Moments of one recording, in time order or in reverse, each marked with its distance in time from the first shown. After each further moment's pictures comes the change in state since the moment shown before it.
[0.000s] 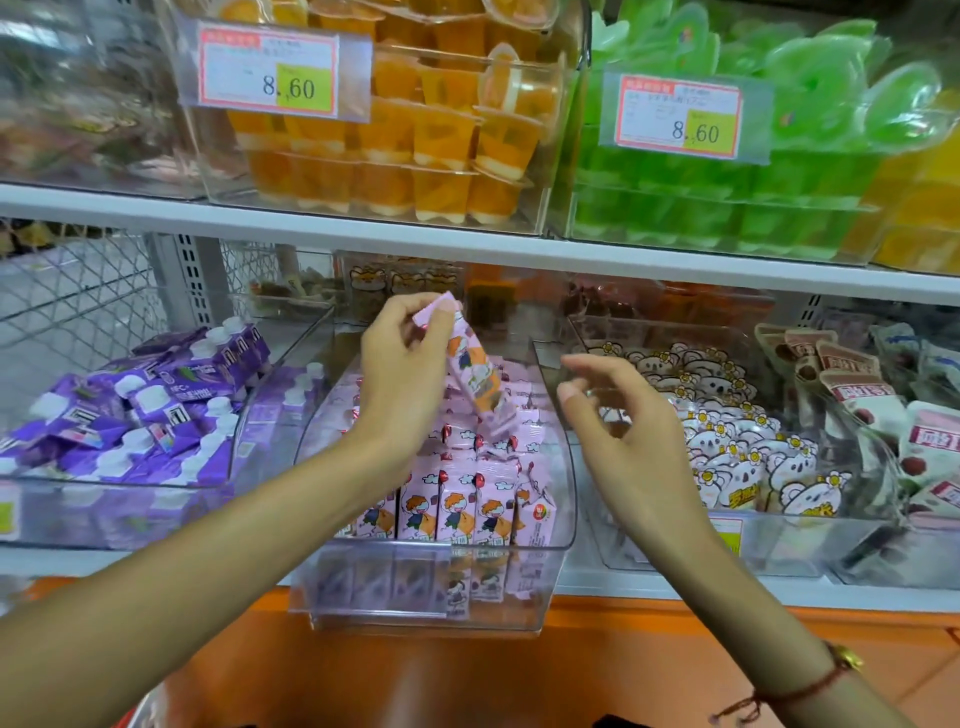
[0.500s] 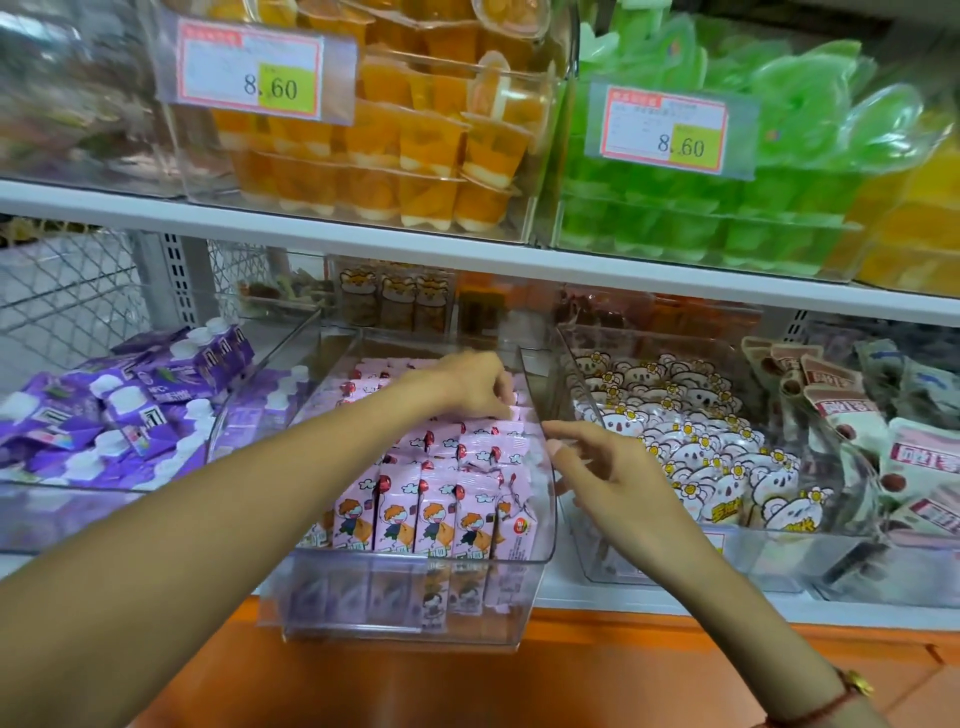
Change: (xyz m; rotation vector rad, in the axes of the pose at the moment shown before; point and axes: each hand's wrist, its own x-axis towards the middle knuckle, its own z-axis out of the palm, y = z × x) left_hand 0.075 -0.062 0.051 1.068 -0.897 0.144; right_hand 0.000 0.029 -0.015 -0.181 -0.276 0.193
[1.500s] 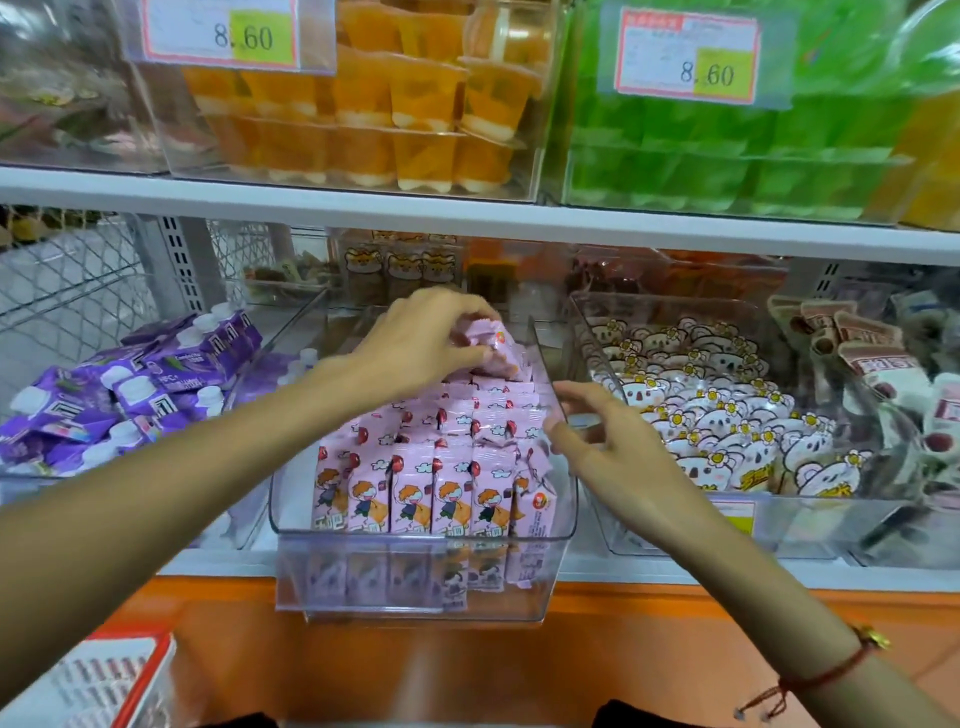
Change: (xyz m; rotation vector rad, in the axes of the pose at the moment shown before) left_hand -0.057 -0.008 -0.028 0.031 0.384 0.008; right_hand 0.008 -0.005 0.014 0.054 -0.039 -0.005
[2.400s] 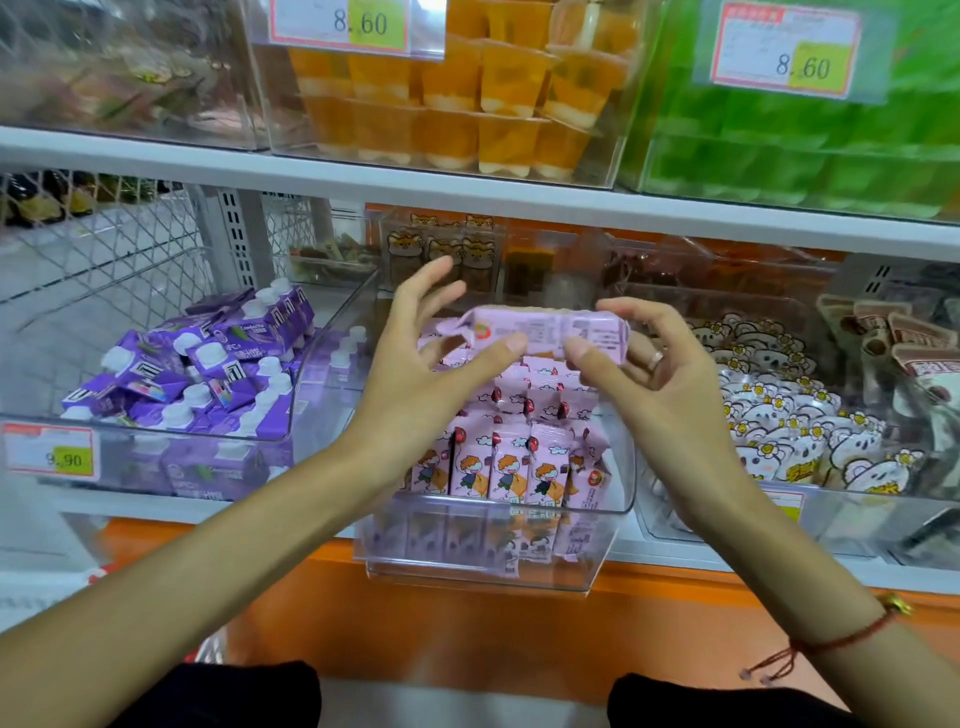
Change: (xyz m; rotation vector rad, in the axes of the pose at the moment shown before) left_hand -0.103 0.022 -0.018 -1.049 0.303 -0.251; right_hand -0.010 -0.045 0.015 0.460 0.169 -0.210
